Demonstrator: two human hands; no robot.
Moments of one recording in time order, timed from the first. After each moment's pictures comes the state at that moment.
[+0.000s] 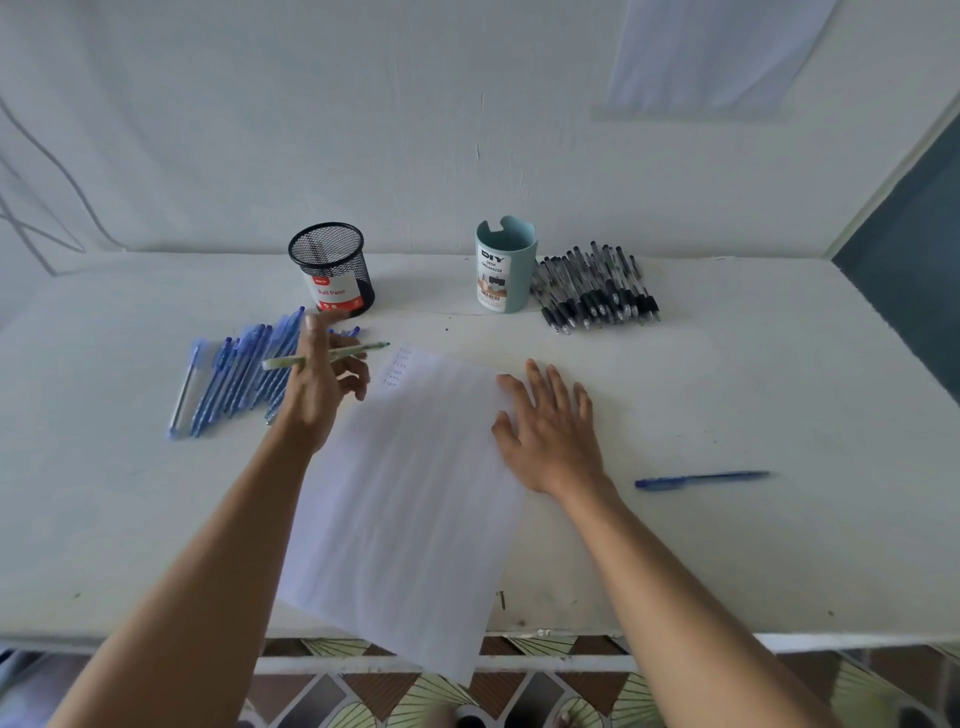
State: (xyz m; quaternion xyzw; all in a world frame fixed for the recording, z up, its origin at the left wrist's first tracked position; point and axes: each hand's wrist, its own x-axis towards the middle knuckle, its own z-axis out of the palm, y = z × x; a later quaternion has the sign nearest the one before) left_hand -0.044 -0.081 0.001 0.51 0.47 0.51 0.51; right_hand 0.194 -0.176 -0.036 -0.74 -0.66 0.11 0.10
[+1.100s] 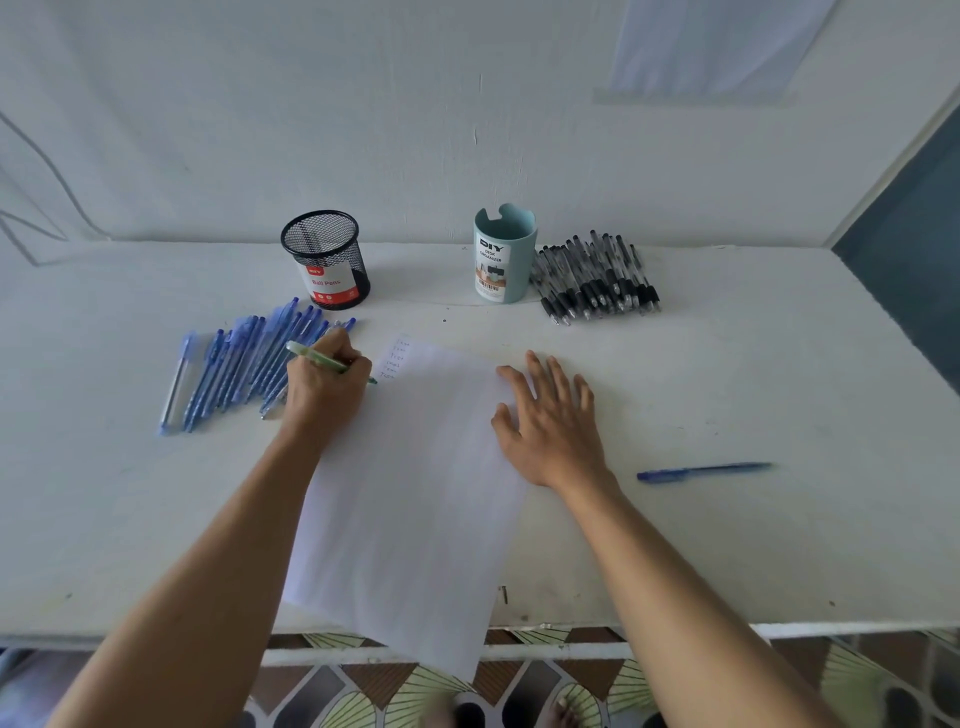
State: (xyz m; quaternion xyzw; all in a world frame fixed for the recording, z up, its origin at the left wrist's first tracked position) left_hand -0.041 -0.077 -0.016 0.61 0.63 0.38 0.29; right_hand 0.193 -0.176 -0.040 -0.75 -0.65 0.08 0.10
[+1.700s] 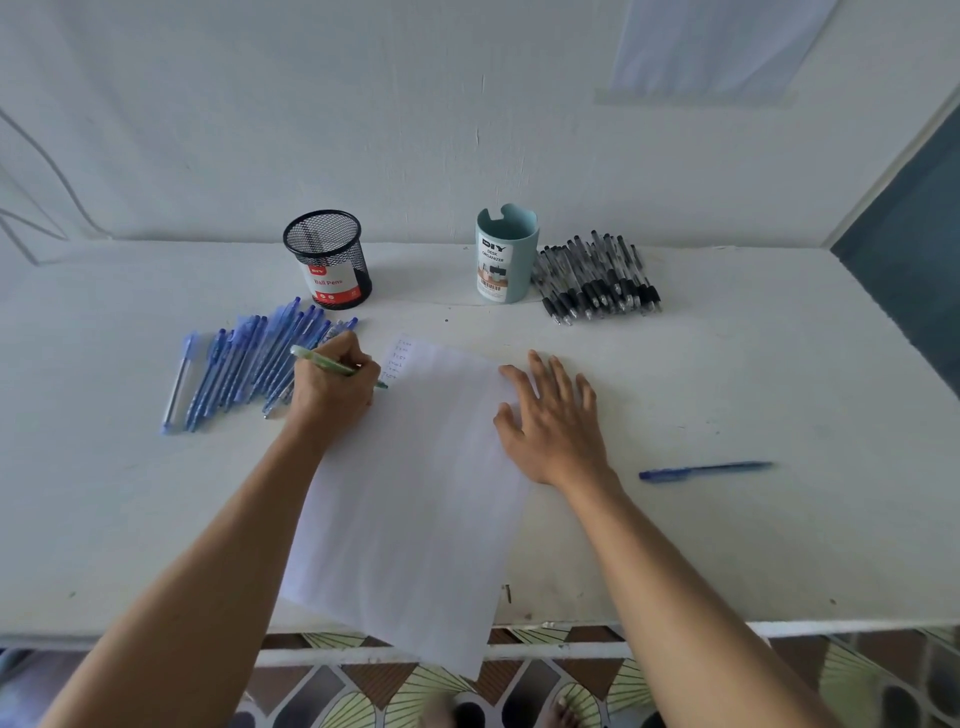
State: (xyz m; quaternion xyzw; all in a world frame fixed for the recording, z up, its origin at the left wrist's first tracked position) left_hand -0.036 -0.086 -0.009 0.63 0.61 0.38 0.30; right_hand 0.194 -0.175 -0.040 -0.75 -0.65 0.08 0.10
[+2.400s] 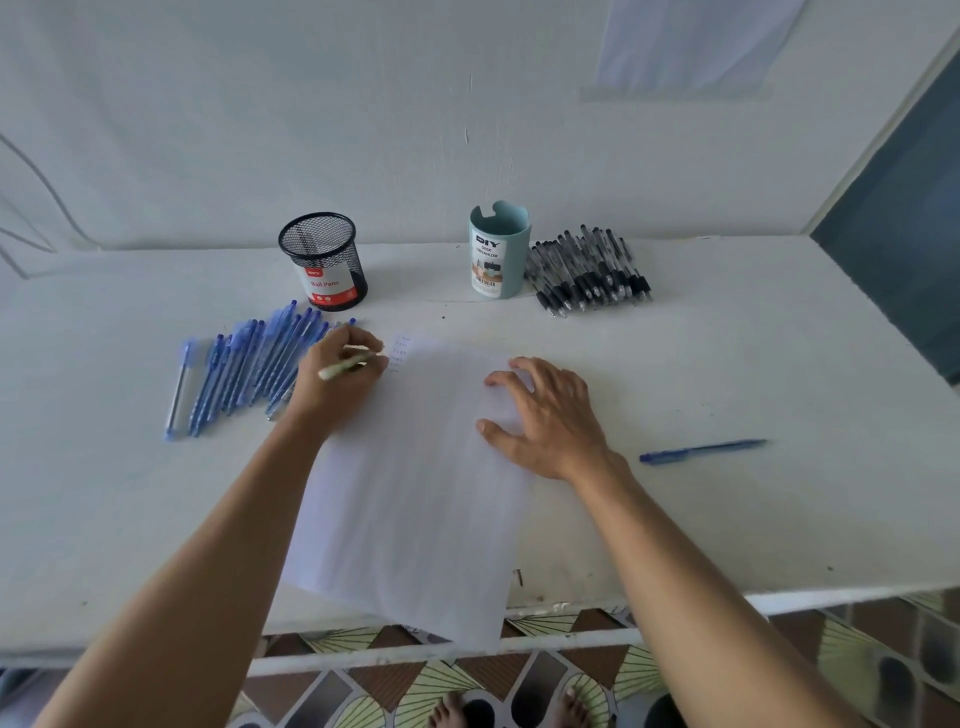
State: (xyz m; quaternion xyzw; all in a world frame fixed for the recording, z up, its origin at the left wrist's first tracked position) left_hand -0.049 -0.073 -0.012 0.65 0.57 0.35 0.35; right_hand 0.195 -0.182 -0.030 -0.70 -0.70 0.08 0.11
